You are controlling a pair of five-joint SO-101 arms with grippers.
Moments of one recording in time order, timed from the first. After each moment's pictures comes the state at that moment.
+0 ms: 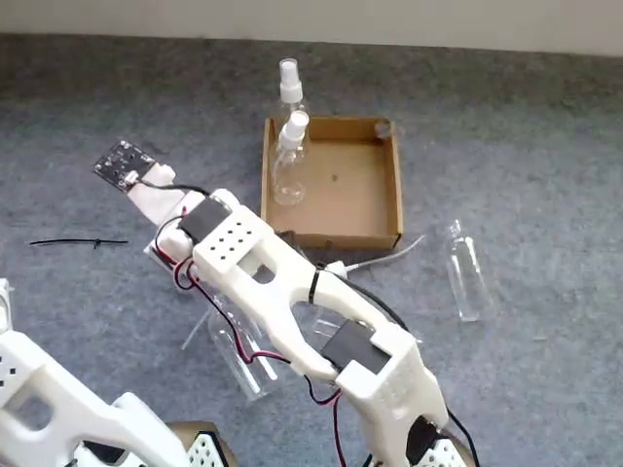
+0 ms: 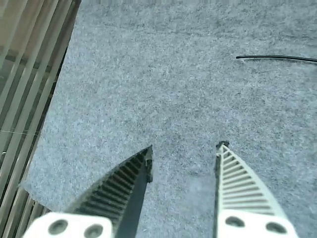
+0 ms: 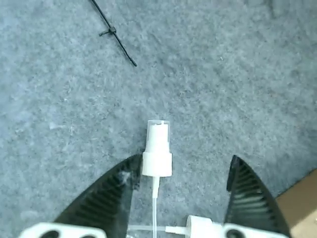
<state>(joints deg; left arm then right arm) -59.9 -49.6 42.1 61.9 -38.4 -53.9 25.0 -21.3 62.1 8.3</state>
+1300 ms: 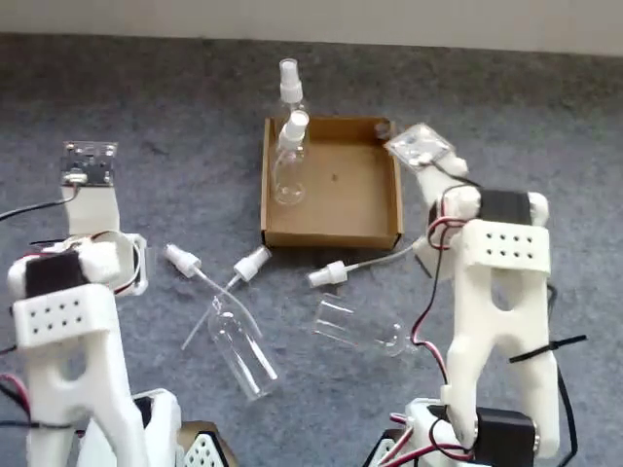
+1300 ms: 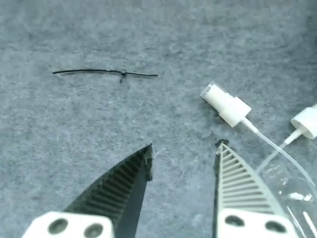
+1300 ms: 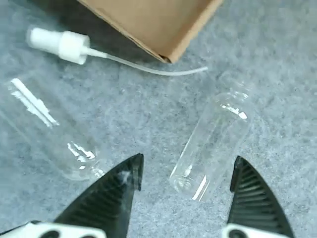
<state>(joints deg) -22.5 -42.9 42.0 73.2 -7.4 2.5 -21.7 21.2 82.3 41.2</state>
